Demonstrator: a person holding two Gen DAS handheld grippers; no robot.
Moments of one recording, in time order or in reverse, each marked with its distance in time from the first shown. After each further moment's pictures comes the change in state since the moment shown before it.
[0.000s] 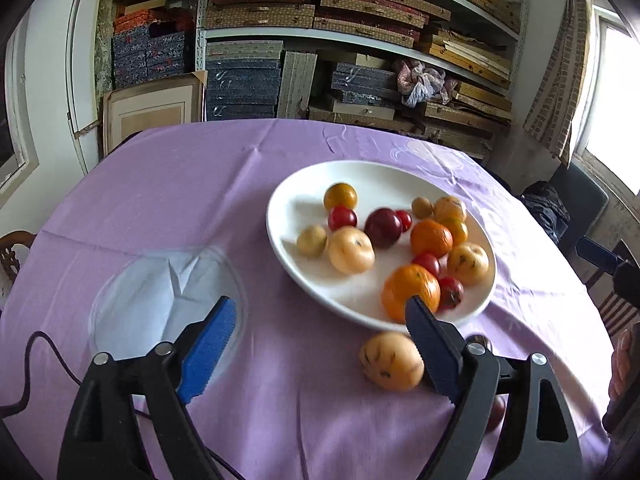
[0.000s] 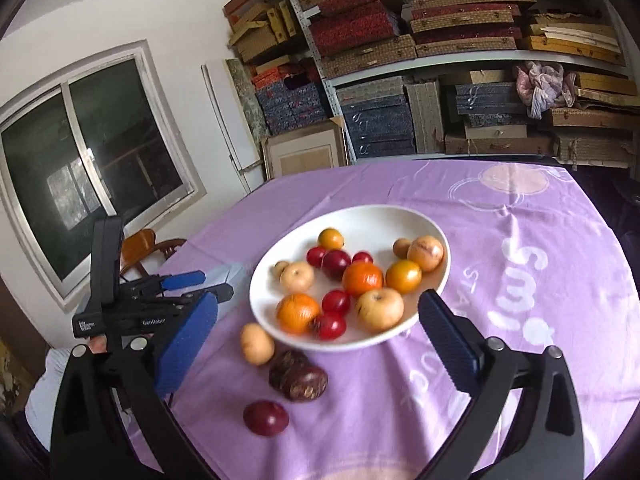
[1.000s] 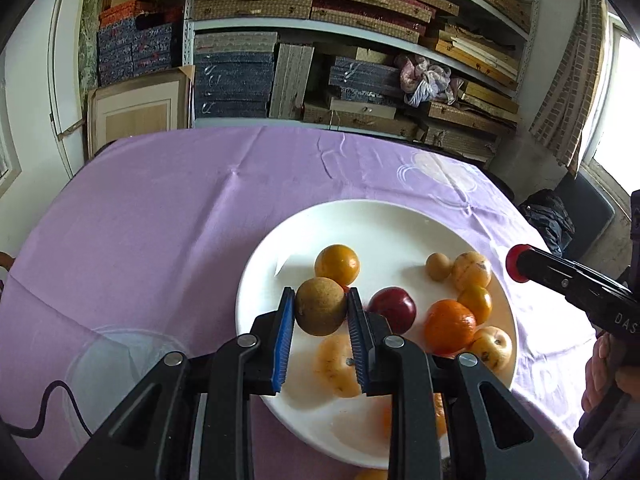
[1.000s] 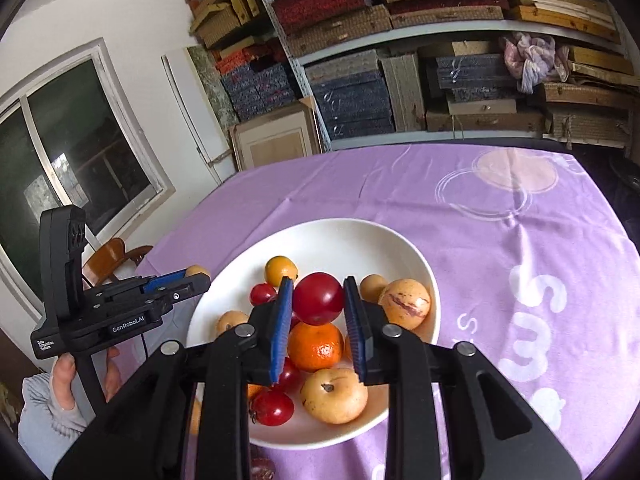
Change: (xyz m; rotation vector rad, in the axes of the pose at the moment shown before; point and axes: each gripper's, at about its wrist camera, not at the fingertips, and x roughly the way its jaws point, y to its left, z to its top) left arm 0.083 0.002 0.083 -0.017 0.037 -0.013; right arm 0.120 -0.061 0.083 0.073 0.102 -0.044
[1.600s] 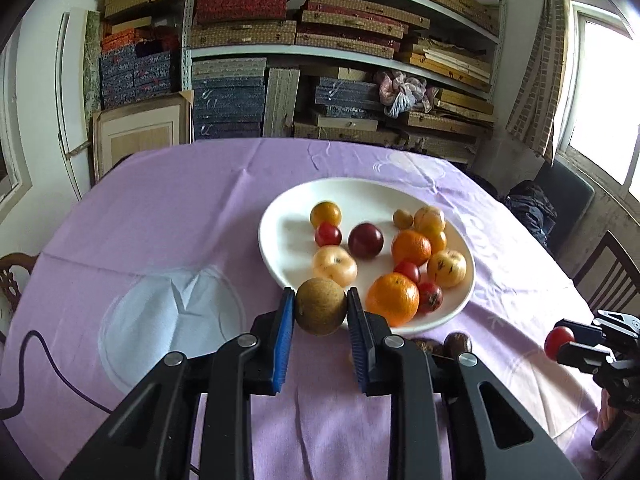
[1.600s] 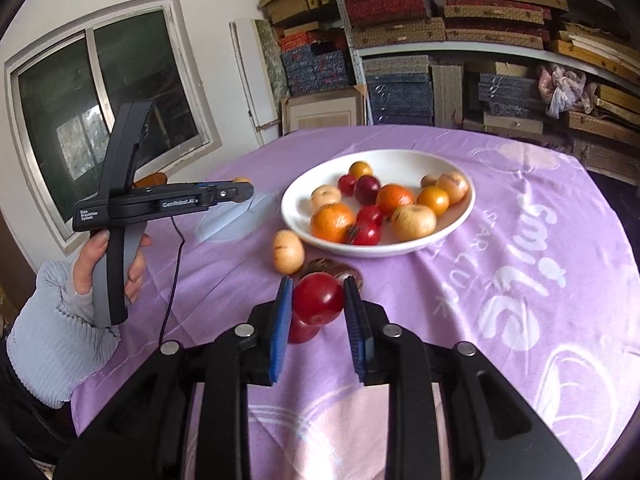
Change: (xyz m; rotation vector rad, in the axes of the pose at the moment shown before) left arm -0.106 -0.004 -0.070 0.071 -0.110 -0.015; right arm -0.129 0.070 -0.129 -0.167 -0.061 0.021
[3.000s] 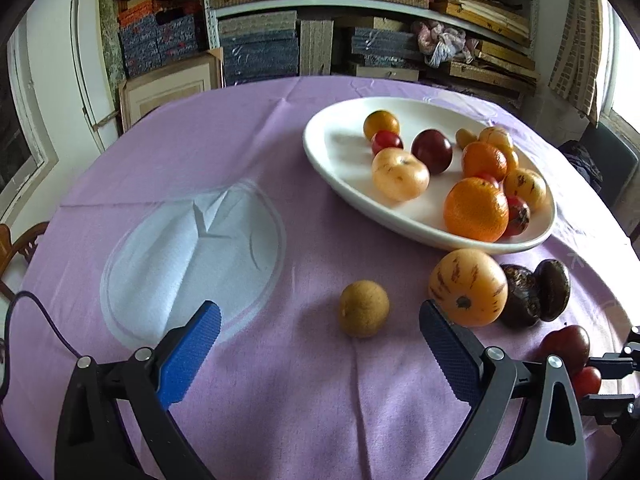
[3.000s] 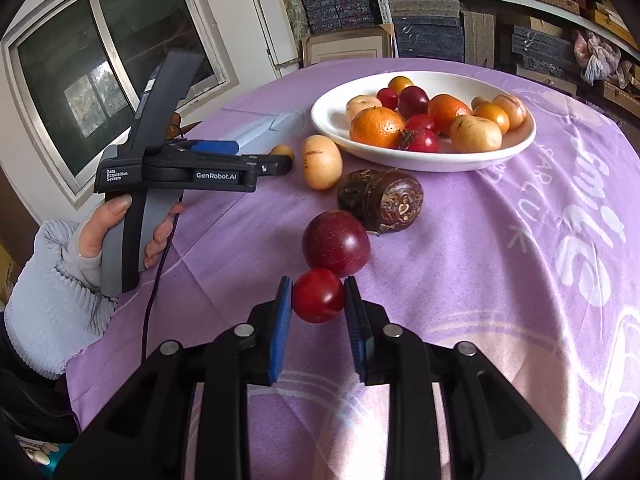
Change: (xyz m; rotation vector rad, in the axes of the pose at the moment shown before) left arm 0.053 0.022 -0.059 0.014 0.162 0.151; right arm 0.064 0.025 -0.055 -0.021 0.273 0.119
